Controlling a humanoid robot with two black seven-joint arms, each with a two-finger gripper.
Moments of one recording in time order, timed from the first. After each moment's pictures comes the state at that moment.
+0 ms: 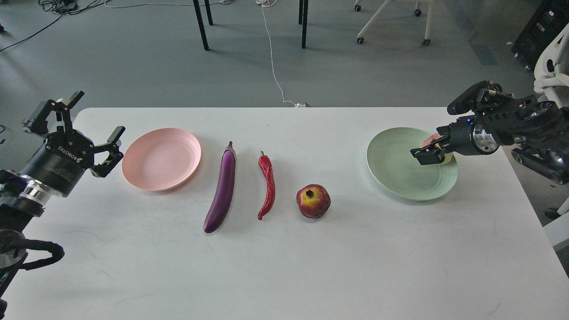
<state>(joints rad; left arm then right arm) -0.08 0.58 -1.32 -1.27 0.28 -0.49 -0.20 1.40 -0.51 -0.61 0.81 -1.38 0.11 0.49</state>
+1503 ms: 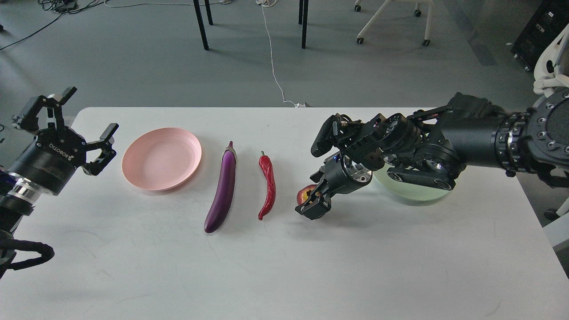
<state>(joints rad) -0.07 0.62 -1.33 -1.30 0.28 -0.49 -0.20 1.52 -0.06 -0.76 0.94 -1.28 0.17 0.49</state>
